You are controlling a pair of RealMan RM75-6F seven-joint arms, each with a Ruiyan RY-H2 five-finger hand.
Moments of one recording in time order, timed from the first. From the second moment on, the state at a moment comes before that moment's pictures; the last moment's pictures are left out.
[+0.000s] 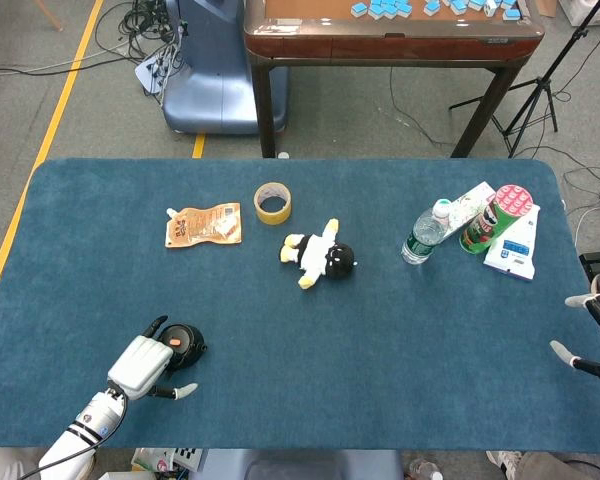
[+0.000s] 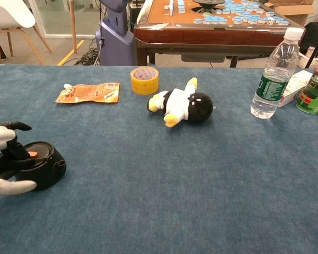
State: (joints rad) left arm -0.42 -1.30 0.05 -1.73 1.45 1.09 0.34; right arm 0.03 -1.00 0.10 -1.63 -1.44 1.52 0.02
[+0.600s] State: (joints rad) left arm -0.39 -1.37 -0.06 -1.70 1.41 1.22 0.23; right arm 0.03 -1.01 0.10 -1.61 -1.43 1.52 0.04
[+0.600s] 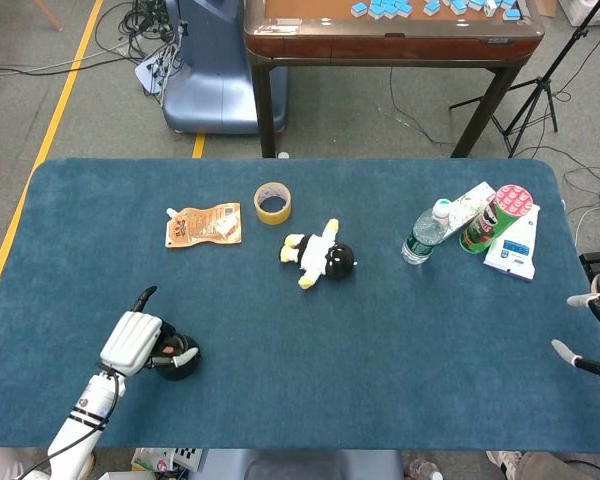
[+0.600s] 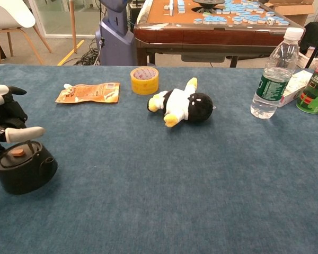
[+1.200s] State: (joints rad) left arm -0.38 -1.42 -0.15 -1.68 1.33 1.30 0.21; right arm 0.03 -1.02 0.11 -1.60 -1.42 1.51 0.05
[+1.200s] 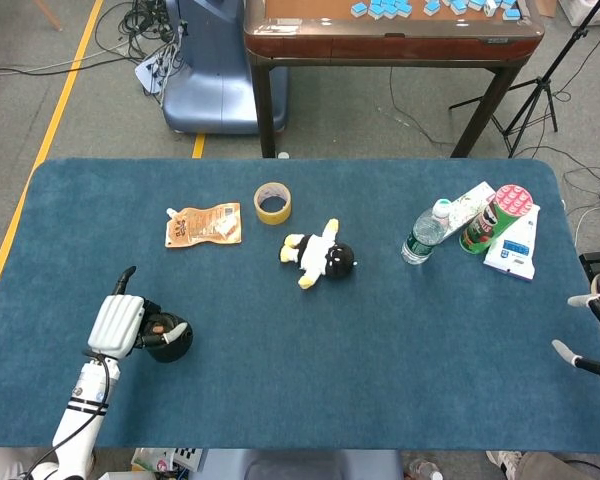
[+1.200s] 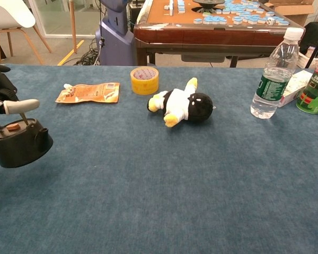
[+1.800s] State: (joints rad) left arm -0.38 -1.42 -0.16 -1.67 1.33 1.32 0.19; right arm 0.02 -1.01 0.11 -1.62 -1.42 1.52 0.03
